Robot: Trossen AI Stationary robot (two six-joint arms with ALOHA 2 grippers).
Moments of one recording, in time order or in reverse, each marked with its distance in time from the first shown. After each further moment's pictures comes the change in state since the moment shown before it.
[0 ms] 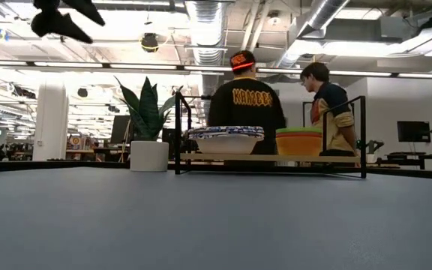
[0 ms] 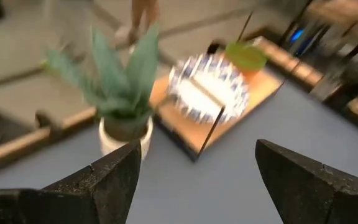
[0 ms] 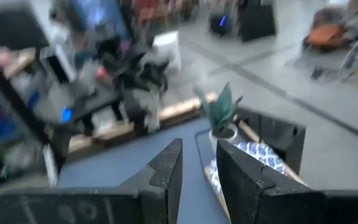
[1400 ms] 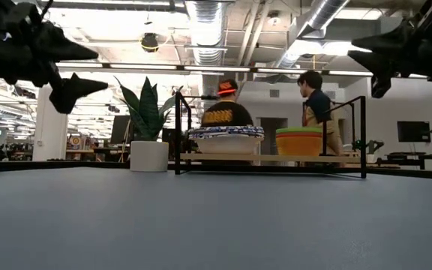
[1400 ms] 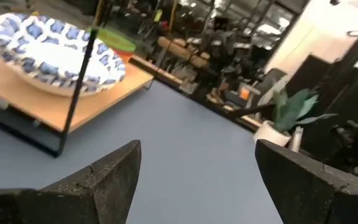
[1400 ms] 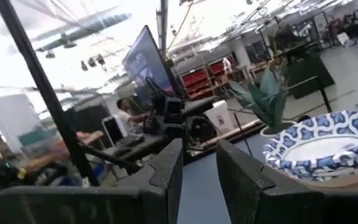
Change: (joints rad) left arm -0.020 -0.553 -0.931 0.869 0.466 0.034; right arm 0.332 -0.735 -1.420 1.080 0.231 0.297
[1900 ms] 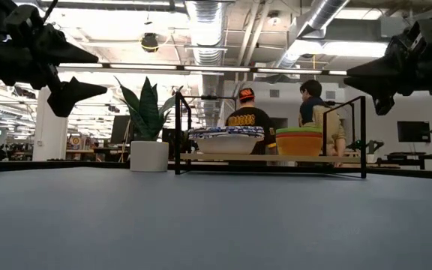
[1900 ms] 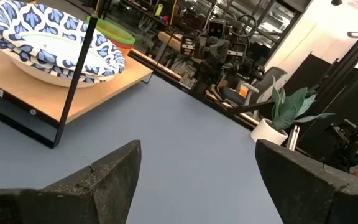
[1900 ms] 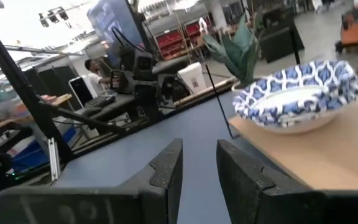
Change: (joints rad) left arm -0.027 0.010 -0.001 -0.014 -0.021 -0.032; right arm 0.046 0.003 -0.002 -0.214 0.070 -0.056
